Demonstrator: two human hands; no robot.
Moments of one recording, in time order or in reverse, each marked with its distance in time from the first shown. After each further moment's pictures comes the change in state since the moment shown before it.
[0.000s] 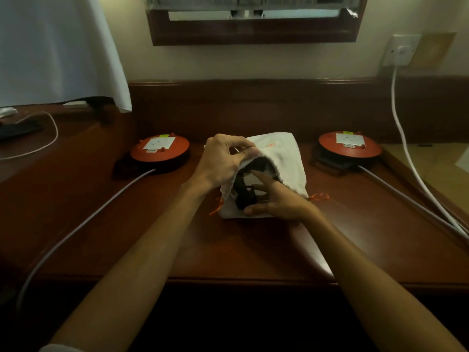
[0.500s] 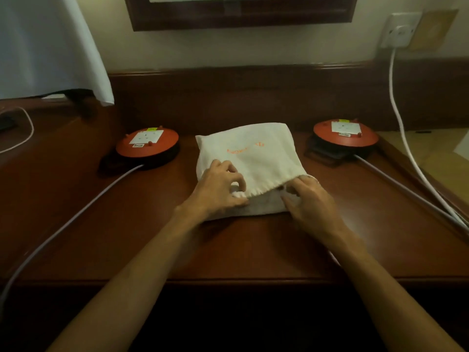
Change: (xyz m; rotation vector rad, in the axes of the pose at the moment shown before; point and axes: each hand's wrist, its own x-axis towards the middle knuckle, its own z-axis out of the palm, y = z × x) left_hand -0.039 -0.041 0.039 0.511 -0.319 -0.055; right_hand -0.064 0.035 -0.008 -0.562 0.603 -0.041
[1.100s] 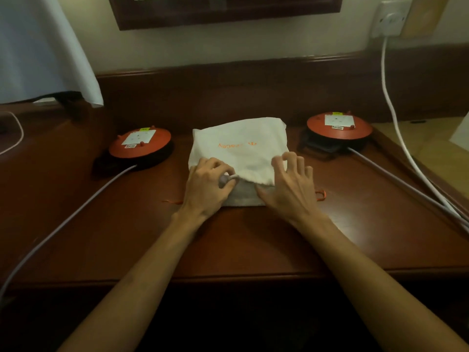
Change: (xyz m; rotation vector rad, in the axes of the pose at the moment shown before) left_hand 0.003 -0.001 0.026 0.047 0.405 0.008; right_hand 0.026 -0.010 0.019 -0.279 0.108 -0.019
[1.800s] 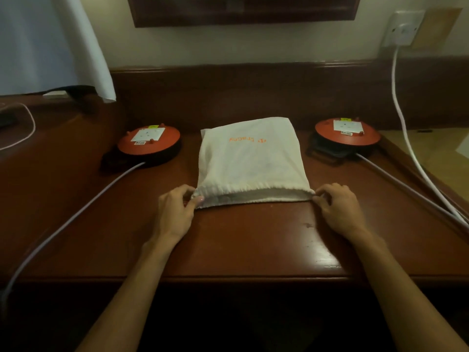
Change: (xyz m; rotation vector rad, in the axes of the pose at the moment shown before) left_hand -0.063 -0.056 -0.035 -0.144 -0.053 -0.470; right_hand -0.030 0.065 -0.010 0.301 -0.245 0.330
